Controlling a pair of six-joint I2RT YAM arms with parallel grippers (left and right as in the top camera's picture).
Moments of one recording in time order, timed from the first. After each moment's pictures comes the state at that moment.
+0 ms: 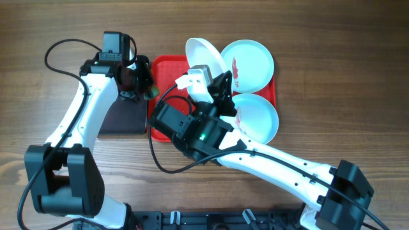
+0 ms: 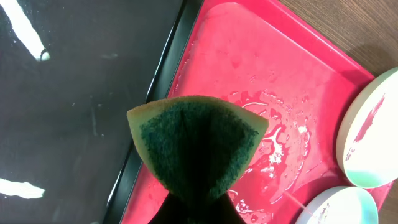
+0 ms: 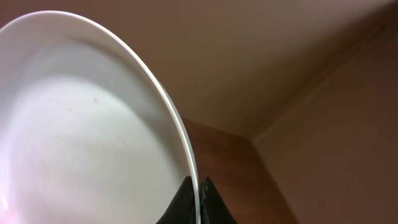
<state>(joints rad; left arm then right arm) -0.08 1.71 1.27 -0.76 0.20 -0.54 1.05 1.71 1.40 -0.74 1.46 0.40</state>
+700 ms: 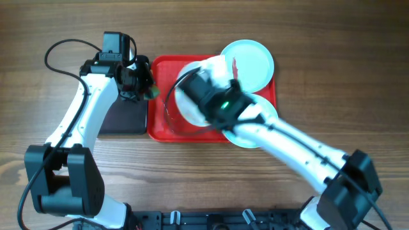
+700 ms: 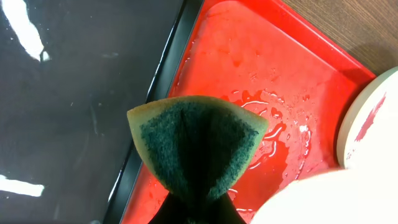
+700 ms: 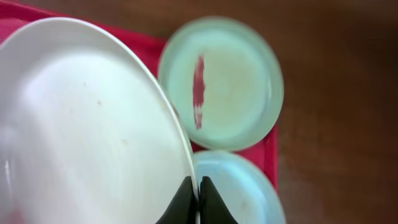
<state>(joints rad) -0.08 1.71 1.27 -0.76 0.20 -0.54 0.77 1.71 1.40 -0.84 0.60 0.48</state>
